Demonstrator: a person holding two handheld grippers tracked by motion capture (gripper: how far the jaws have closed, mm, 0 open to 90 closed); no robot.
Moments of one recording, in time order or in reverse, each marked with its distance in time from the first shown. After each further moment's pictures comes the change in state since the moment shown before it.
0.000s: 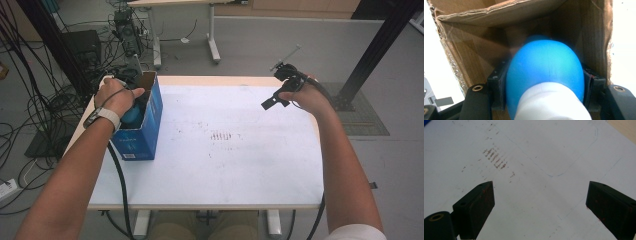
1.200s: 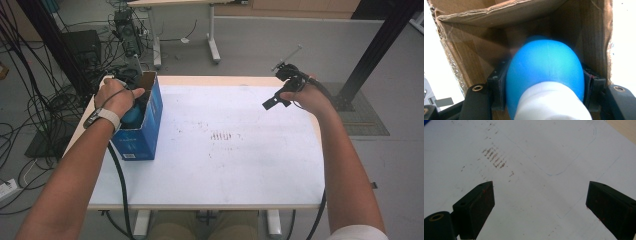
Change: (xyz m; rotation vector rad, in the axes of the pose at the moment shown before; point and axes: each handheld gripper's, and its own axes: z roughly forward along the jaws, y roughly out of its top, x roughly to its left) left arm -0.001 -0.001 0.000 -0.006 0.003 -0.001; right arm -0.001 -0.003 -0.002 -0.003 -0.003 0.002
